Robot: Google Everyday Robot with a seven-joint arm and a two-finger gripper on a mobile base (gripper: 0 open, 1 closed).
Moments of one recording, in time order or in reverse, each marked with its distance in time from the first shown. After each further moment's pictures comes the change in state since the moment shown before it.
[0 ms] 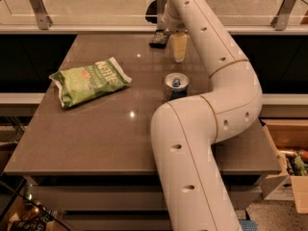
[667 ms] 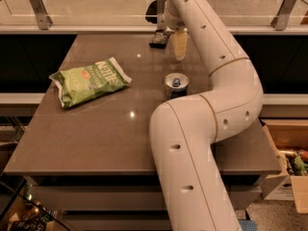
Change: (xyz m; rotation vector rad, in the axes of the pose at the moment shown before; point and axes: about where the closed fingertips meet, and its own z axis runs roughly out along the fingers) arm 0.005 -0.003 -0.010 0.013 0.027 0.012
